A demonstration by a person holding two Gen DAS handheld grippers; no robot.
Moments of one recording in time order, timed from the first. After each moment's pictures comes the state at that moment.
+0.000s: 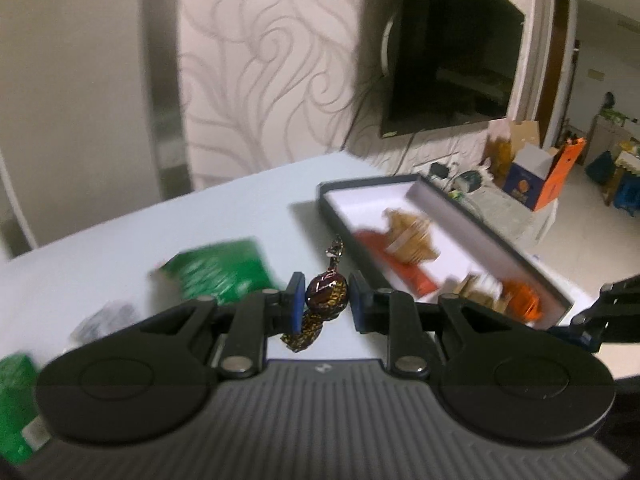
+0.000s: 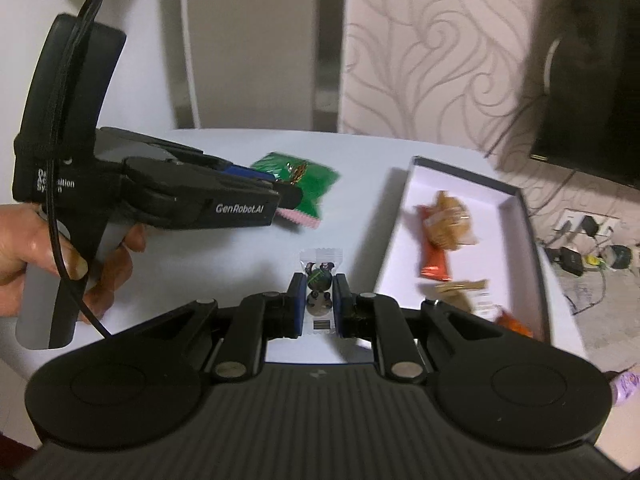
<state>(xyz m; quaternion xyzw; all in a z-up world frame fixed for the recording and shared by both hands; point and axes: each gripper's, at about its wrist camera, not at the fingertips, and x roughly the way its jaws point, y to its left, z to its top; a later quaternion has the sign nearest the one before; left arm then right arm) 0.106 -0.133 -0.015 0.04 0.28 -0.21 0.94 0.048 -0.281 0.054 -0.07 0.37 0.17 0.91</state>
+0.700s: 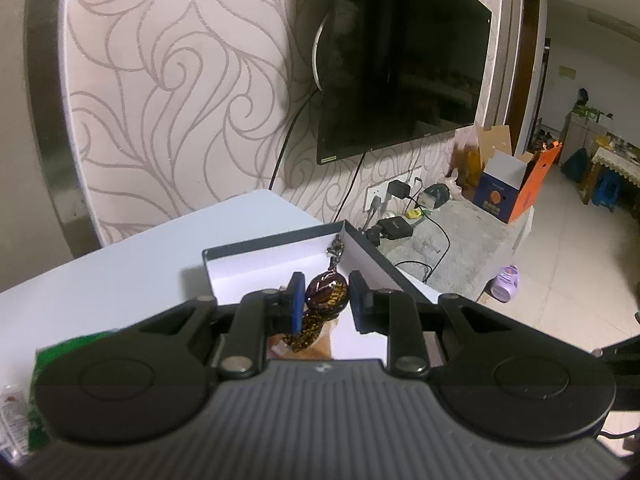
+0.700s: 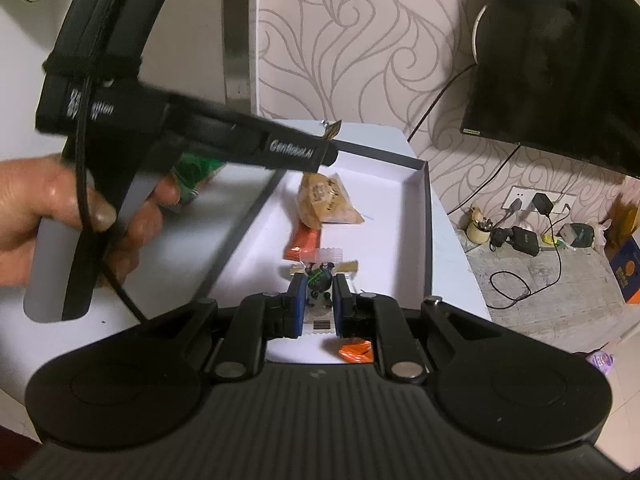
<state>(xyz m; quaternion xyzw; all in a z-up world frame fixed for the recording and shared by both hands) 0.161 -0.251 -0.015 0.04 0.26 -0.24 0.93 0.084 -0.385 0.041 -0.07 0.39 0.12 0.91</state>
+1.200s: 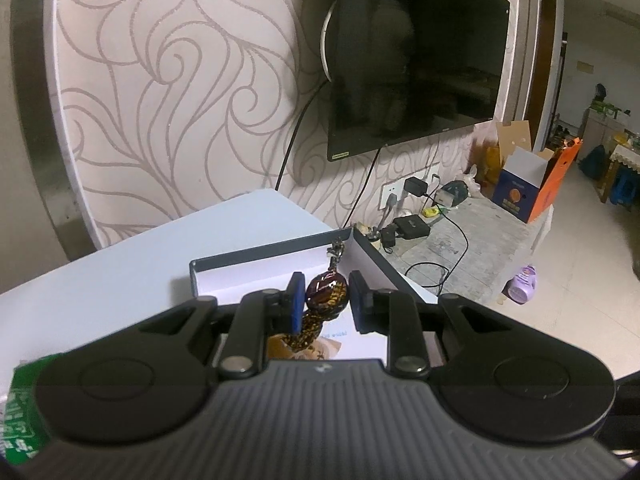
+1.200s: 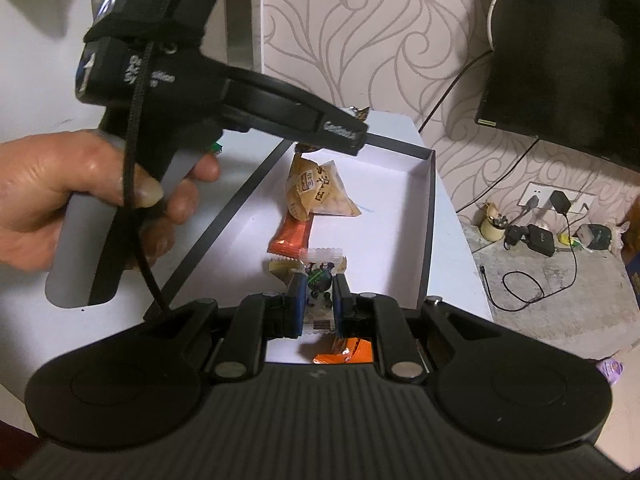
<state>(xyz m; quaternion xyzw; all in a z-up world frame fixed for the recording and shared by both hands) 0.187 -0.277 -0.026 0.05 0.27 -0.22 0.94 0.111 -0.400 0.023 -0.07 0.40 0.15 0.90</state>
